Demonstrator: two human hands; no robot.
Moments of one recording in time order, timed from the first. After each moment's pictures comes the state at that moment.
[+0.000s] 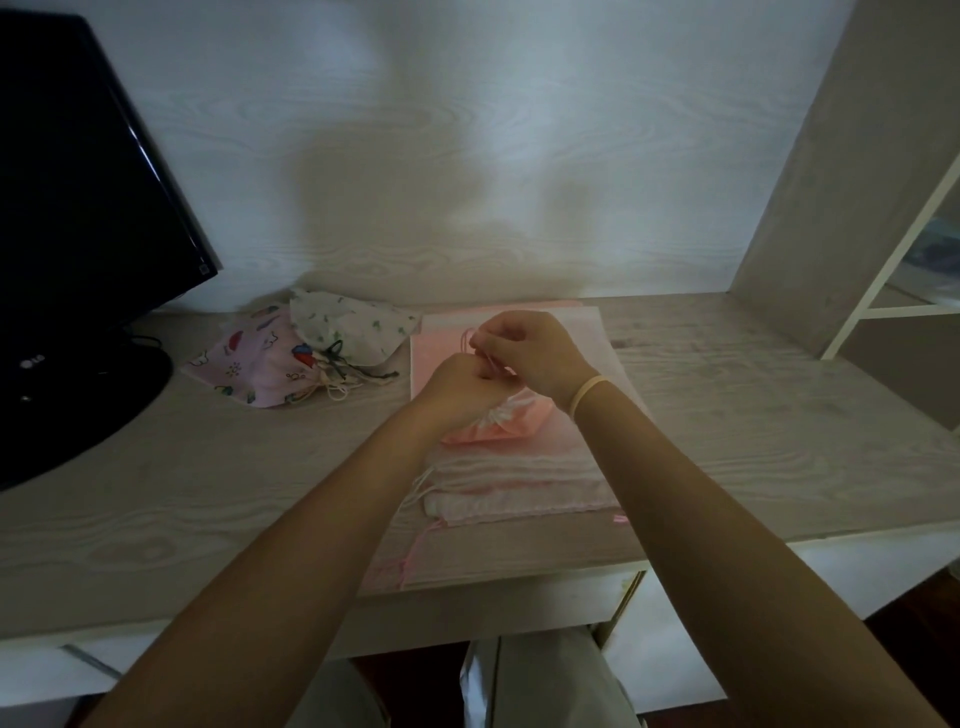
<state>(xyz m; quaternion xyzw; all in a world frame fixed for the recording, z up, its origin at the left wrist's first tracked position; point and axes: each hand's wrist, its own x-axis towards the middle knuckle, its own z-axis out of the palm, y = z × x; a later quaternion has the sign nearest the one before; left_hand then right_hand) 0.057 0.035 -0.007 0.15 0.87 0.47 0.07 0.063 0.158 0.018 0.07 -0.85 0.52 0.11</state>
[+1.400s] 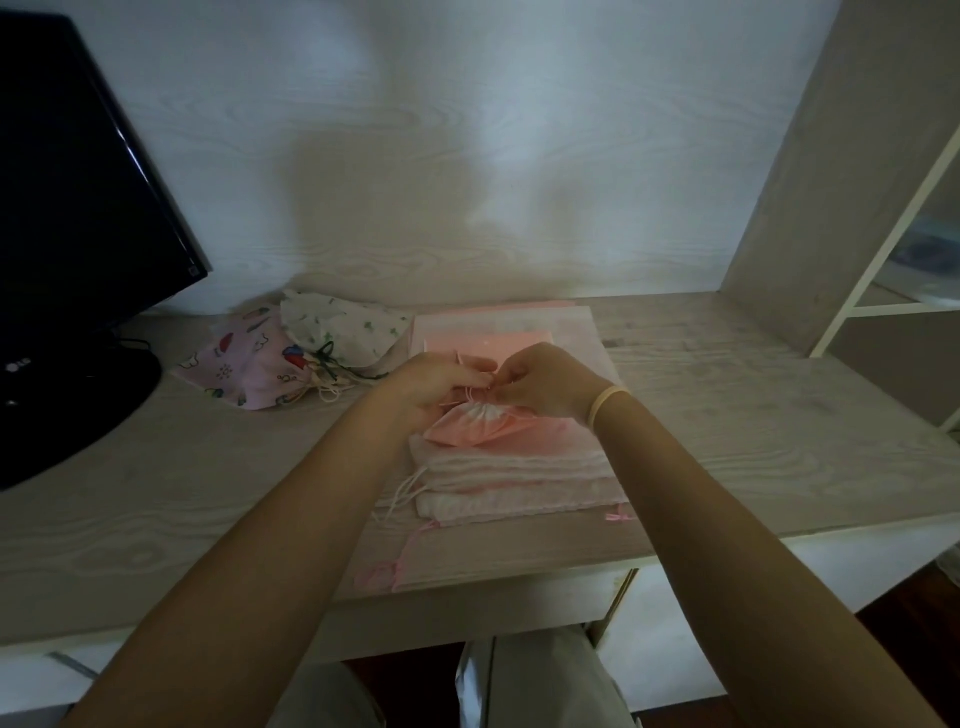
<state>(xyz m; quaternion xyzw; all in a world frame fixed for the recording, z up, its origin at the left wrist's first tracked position) 0.042 0.019 -0.004 0.05 0.67 0.70 0.24 0.086 0.176 0.018 0.05 -0.93 0.37 -0.04</state>
